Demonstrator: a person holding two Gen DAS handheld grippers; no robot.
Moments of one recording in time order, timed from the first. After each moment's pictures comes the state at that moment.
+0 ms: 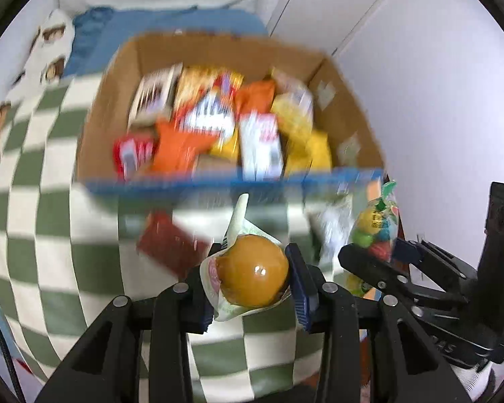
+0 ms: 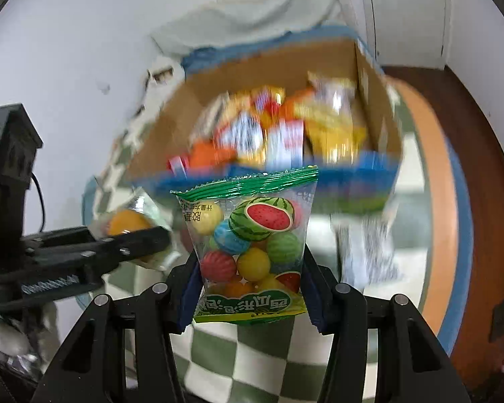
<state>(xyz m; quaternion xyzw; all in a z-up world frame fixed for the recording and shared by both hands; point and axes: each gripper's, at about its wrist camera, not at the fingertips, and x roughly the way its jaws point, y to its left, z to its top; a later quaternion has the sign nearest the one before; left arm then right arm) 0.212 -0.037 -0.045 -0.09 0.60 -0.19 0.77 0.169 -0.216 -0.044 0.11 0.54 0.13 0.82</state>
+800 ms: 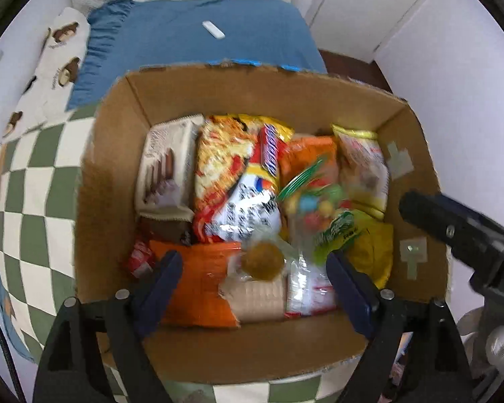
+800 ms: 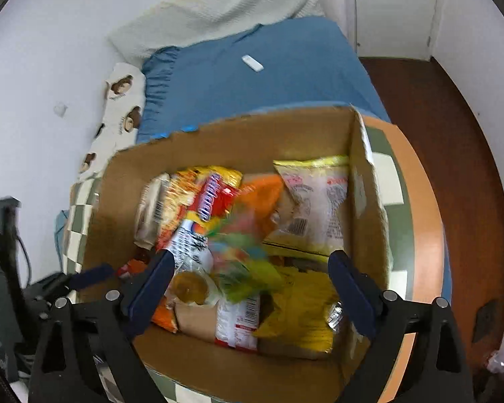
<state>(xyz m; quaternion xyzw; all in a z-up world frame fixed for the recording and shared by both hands) 0.361 -0.034 -0.098 -0.06 0.64 -0.11 0.76 0.376 -0.247 -0.074 0.09 0.60 0.06 0.79</state>
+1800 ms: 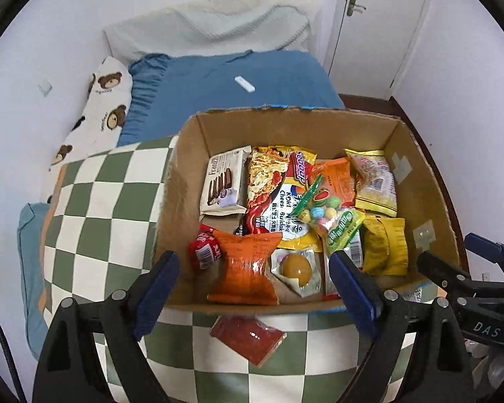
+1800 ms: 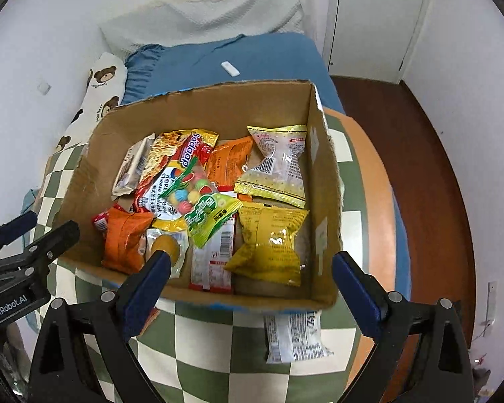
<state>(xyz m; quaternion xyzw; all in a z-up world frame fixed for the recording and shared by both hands) 0.270 -0.010 -0.047 0.00 0.52 -0.05 0.85 0.272 -0.239 -0.043 0.01 0.56 0.02 0.83</state>
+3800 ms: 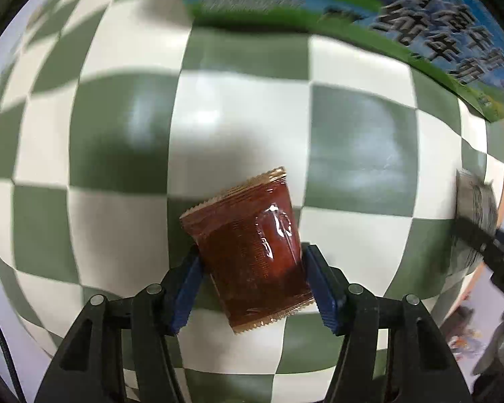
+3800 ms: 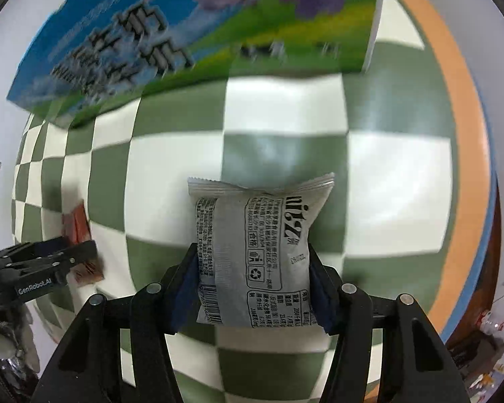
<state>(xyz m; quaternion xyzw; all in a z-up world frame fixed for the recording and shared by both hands) 0.138 0.022 -0.242 -0.06 0.71 -0.05 0.70 0.138 -0.250 -0.199 0.05 0.67 0.05 0.74</state>
